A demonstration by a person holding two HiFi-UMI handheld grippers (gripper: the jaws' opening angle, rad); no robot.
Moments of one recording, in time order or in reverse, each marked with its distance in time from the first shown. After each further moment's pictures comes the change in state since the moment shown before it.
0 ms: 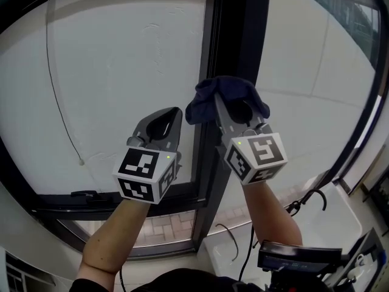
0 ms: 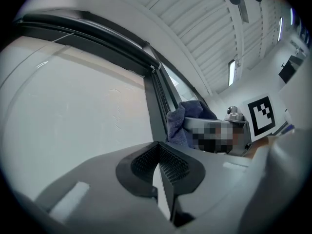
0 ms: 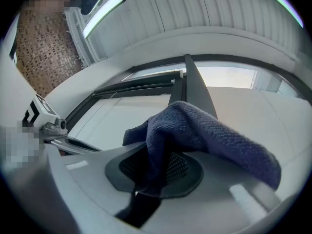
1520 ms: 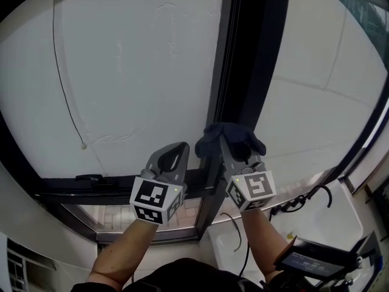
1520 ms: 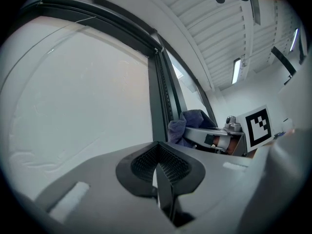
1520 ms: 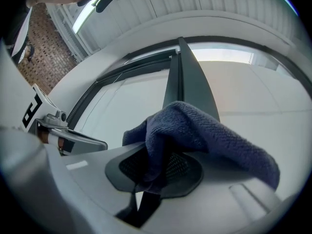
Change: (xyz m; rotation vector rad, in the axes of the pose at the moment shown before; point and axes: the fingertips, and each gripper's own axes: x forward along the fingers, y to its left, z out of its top) left arm -0.055 -0.028 -0.119 -0.116 0.132 -0.012; right arm -0.072 0.040 -0.129 0.095 0.173 -0.007
